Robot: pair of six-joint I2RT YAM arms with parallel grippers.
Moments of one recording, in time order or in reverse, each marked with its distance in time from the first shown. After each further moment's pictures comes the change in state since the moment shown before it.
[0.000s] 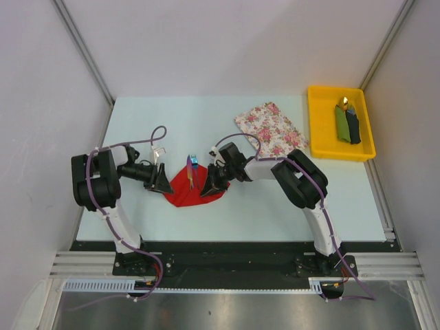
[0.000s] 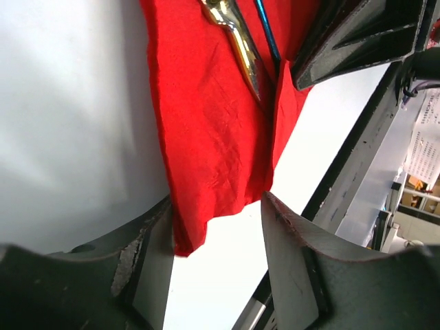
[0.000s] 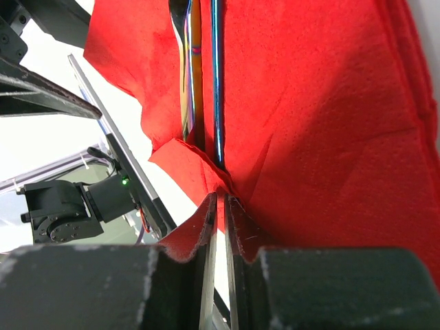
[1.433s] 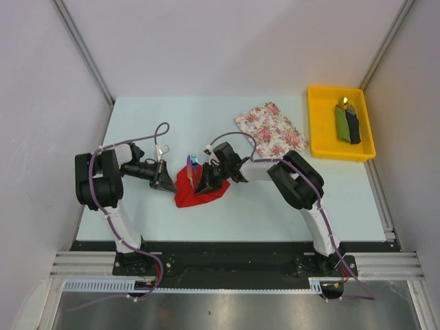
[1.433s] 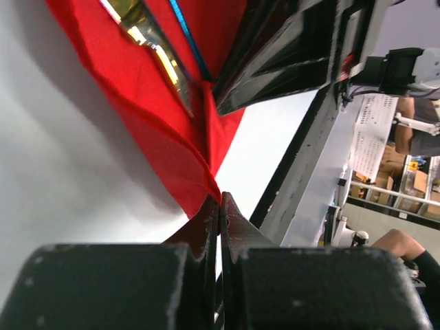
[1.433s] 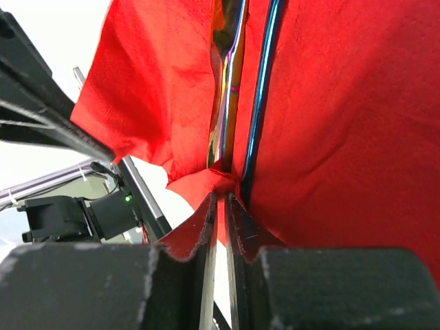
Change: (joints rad) left arm -0.045 0.001 0.021 -0.085 0.111 -0.056; right arm 0.039 0.020 0.045 0.045 0.049 0.027
